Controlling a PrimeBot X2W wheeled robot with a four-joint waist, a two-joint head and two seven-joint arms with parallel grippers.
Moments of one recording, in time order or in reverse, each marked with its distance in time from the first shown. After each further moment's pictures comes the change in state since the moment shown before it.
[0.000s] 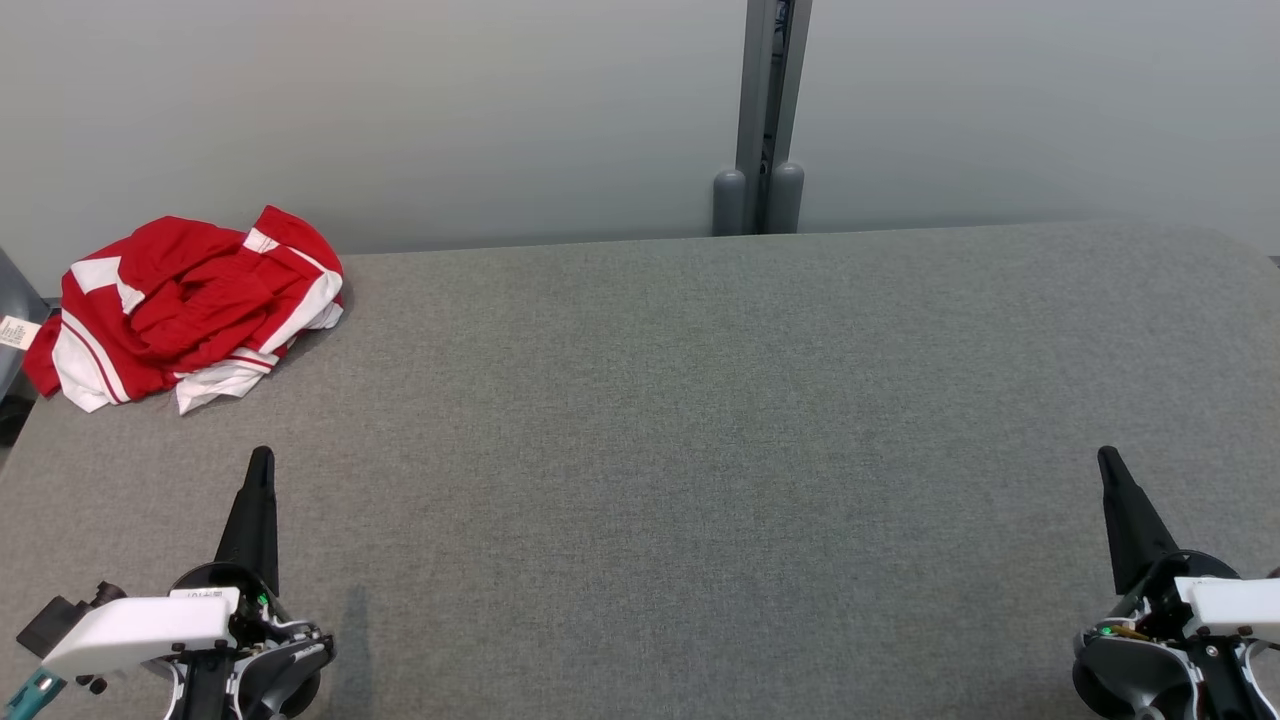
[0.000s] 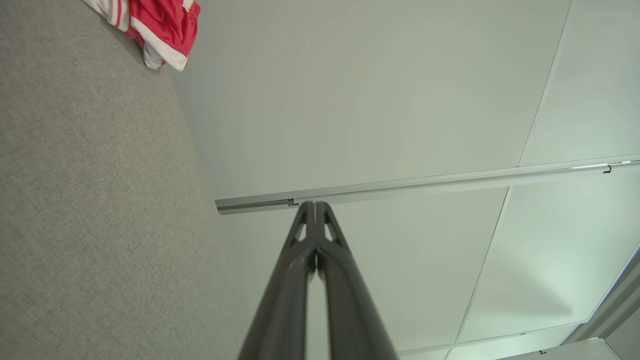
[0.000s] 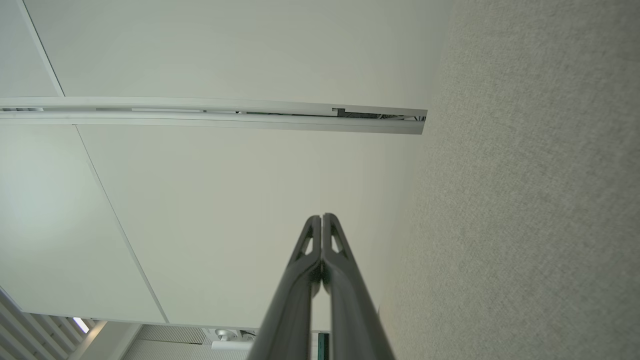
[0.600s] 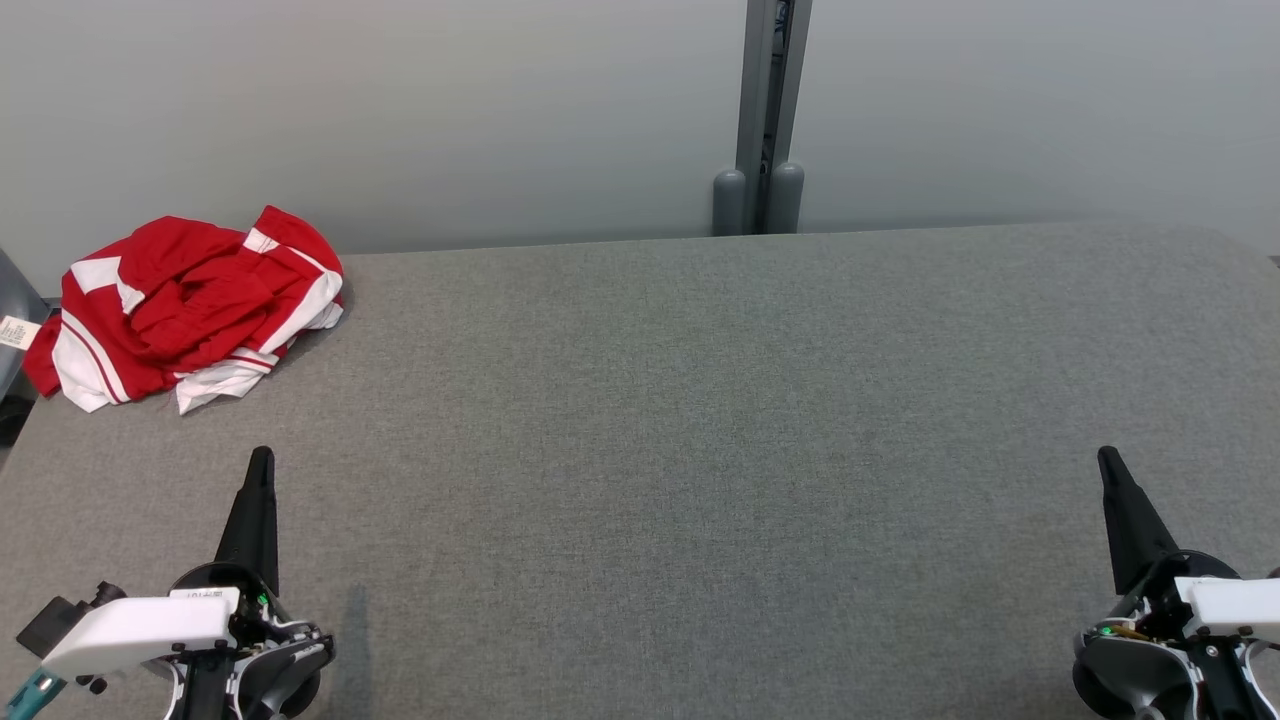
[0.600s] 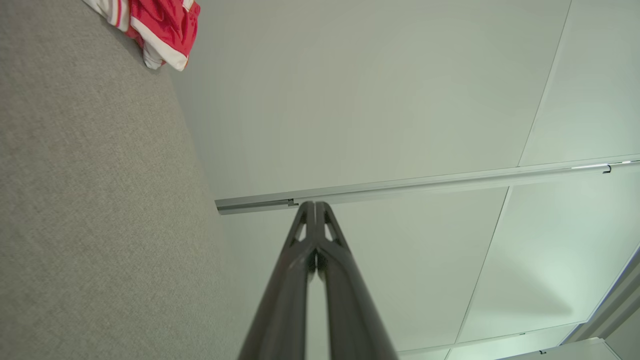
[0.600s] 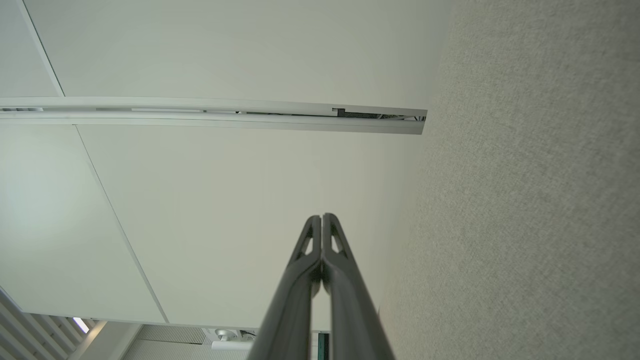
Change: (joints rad) left arm 0.000 0.000 0.000 0.000 0.000 0.000 0.000; right arm 0.000 0.000 0.000 0.000 0.000 0.000 0.000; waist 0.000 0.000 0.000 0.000
